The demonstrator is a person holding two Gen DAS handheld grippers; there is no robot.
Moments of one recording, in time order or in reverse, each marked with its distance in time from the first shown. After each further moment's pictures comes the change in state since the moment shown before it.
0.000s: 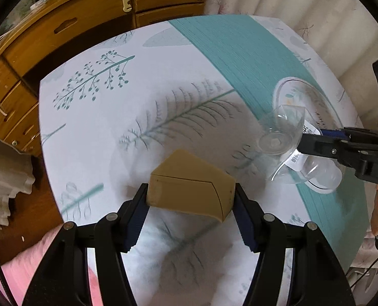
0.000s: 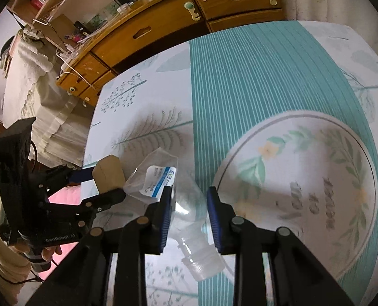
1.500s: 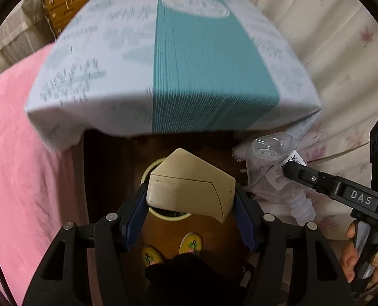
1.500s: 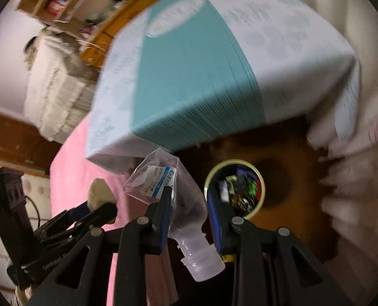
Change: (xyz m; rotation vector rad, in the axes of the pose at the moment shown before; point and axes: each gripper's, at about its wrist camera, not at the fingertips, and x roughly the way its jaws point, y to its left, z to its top) left arm -0.102 -0.391 -0.406 -0.426 -0.048 0.058; right arm -0.219 -0.155 -0.446 0.153 0.084 0.061
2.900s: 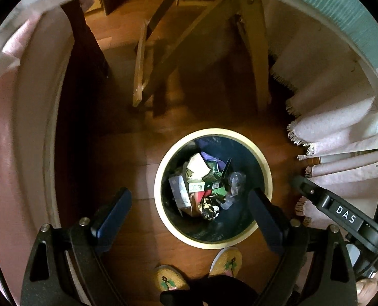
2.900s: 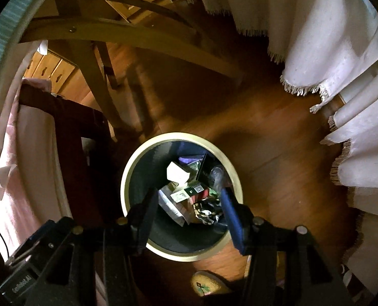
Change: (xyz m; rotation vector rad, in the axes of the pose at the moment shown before) left arm 0.279 0.083 -0.050 -0.006 0.070 0.106; right arm 0.274 -0.124 -0.050 0.178 -0.044 -0.218
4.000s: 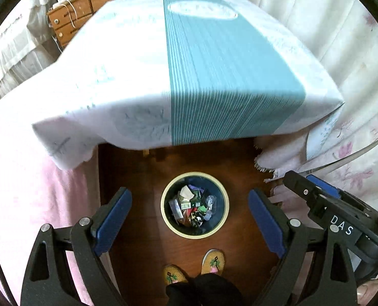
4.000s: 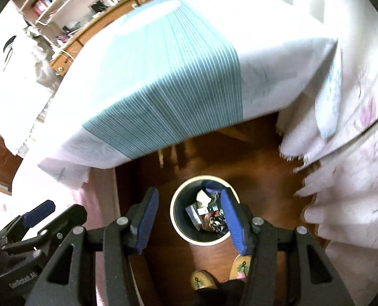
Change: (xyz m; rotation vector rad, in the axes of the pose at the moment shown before) left arm -0.271 -0.050 0.028 0.063 -0.186 0.006; right arm -0.262 0.091 0.022 -0.217 -0.175 0.047
